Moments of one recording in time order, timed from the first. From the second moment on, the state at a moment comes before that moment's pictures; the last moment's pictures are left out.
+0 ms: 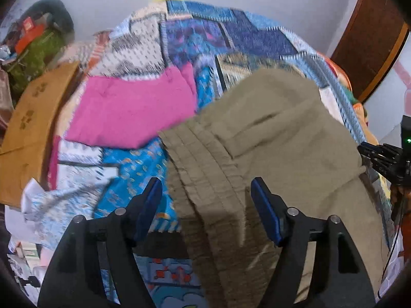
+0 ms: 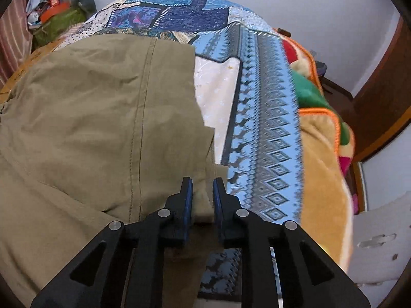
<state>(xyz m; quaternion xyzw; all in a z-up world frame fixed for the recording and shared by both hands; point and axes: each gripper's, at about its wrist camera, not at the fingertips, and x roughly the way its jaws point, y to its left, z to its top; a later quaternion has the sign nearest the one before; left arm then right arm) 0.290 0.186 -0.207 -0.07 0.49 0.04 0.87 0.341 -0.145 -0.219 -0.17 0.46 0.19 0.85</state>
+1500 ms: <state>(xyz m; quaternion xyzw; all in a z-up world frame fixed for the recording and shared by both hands) 0.361 0.221 -0.210 -0.06 0.45 0.07 0.89 0.451 -0.075 -0.175 -0.09 0.36 0.23 0.90</state>
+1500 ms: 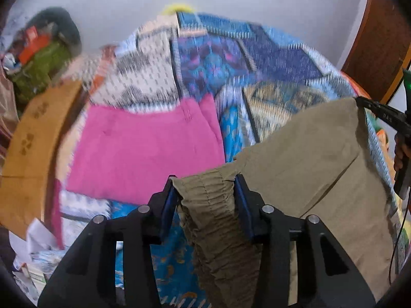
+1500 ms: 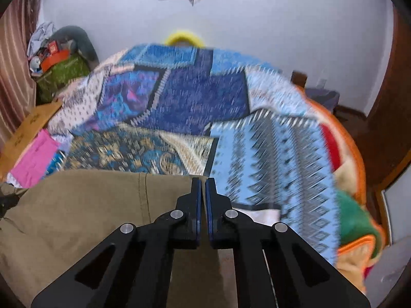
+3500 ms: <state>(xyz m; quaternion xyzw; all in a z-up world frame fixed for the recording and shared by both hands) 0.107 0.140 -0.134 -0.04 0.41 -0.01 0.91 0.120 -0.173 -0.135 -0.07 0.35 0.29 0.89</state>
